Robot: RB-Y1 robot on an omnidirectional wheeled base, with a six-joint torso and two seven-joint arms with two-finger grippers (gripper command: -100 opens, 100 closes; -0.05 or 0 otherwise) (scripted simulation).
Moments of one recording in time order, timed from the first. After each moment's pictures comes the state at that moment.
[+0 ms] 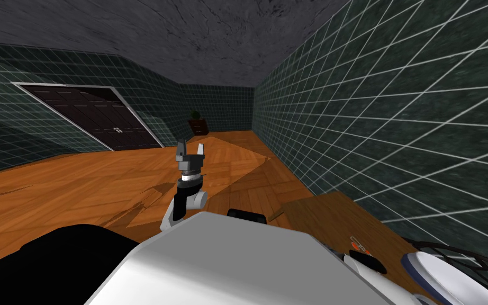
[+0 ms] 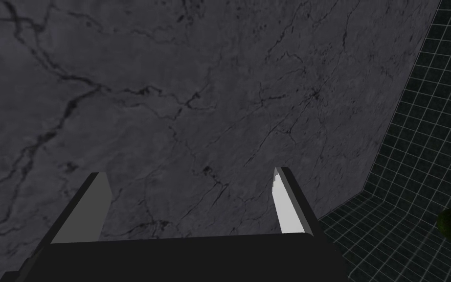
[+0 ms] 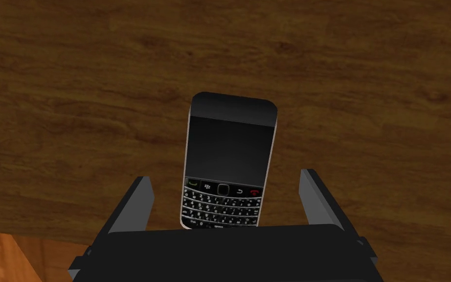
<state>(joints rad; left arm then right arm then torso) 0.46 0.02 0.07 -2.36 -0.02 -0.57 0.11 0.55 -0.57 -0.16 -1.40 -0.58 0.83 -2.28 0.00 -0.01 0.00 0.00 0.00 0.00</state>
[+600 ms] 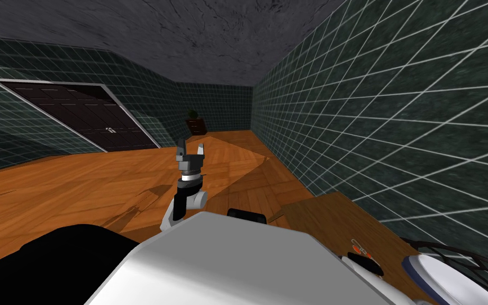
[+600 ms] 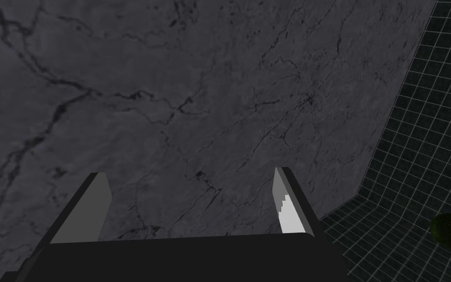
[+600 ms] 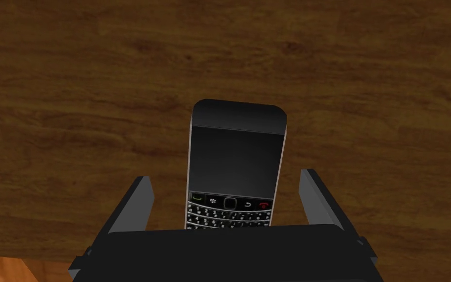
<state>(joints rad) 0.46 0.02 0.07 -2.36 -0.02 -0.57 0.11 0.53 -0.54 -0.16 -1.34 -0.57 0.81 -2.25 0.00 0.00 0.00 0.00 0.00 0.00</state>
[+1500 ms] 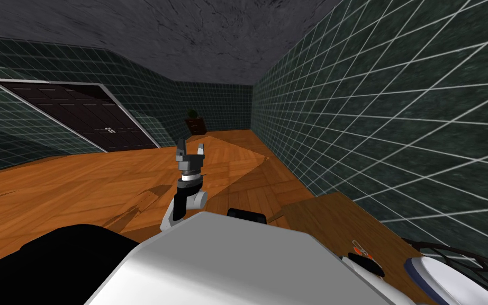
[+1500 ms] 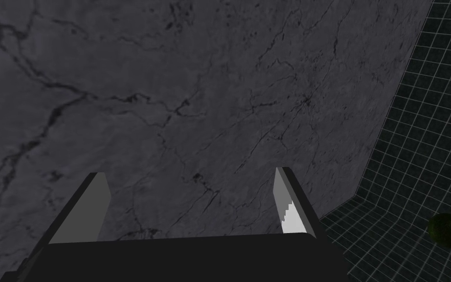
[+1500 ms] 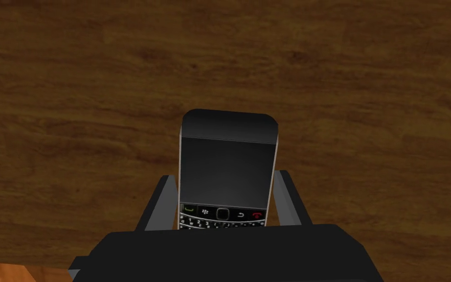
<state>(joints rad) 0.46 0.02 0.07 -2.36 -0.02 -0.57 0.11 0.54 -0.54 -0.16 -1.34 -0.57 0.81 -2.25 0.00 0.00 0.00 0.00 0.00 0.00</state>
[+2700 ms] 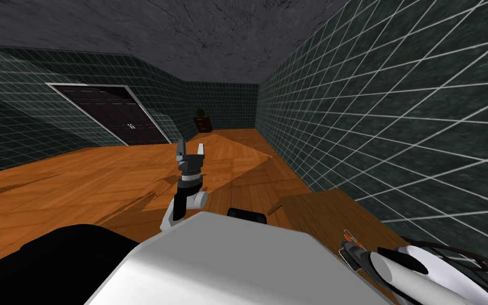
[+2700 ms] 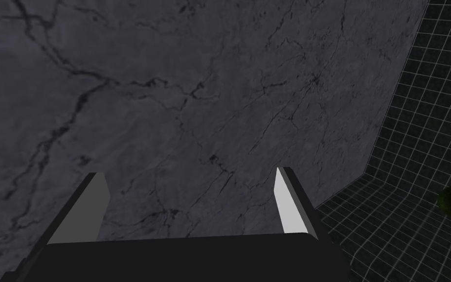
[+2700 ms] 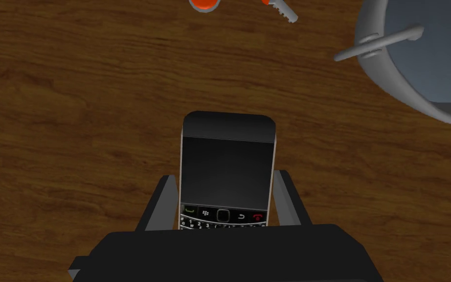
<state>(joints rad) 0.46 0.02 0.07 -2.36 -0.02 -0.57 0.11 0.53 -0.74 -0.26 -1.40 -0.65 0.87 -2.28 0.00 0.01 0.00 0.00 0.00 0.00</state>
